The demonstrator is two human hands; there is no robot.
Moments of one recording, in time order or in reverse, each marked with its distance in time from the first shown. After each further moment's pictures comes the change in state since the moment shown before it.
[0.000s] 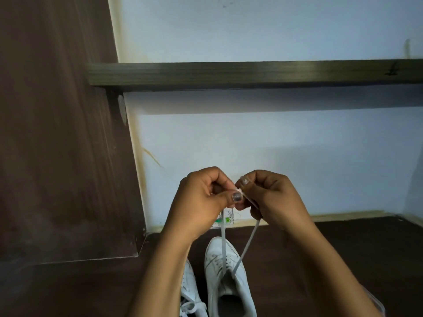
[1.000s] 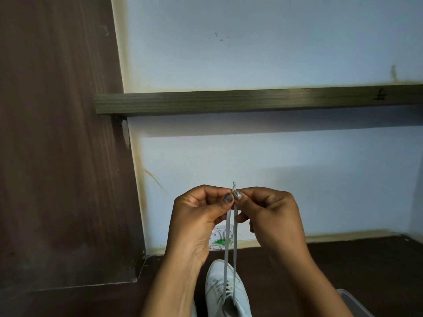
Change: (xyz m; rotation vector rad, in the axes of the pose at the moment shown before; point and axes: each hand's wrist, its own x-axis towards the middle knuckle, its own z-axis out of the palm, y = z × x) left_hand 0.002 0.021 0.012 -0.524 0.215 -0.130; right_hand -0.010 -0.022 0.012 -0.011 0.168 -0.159
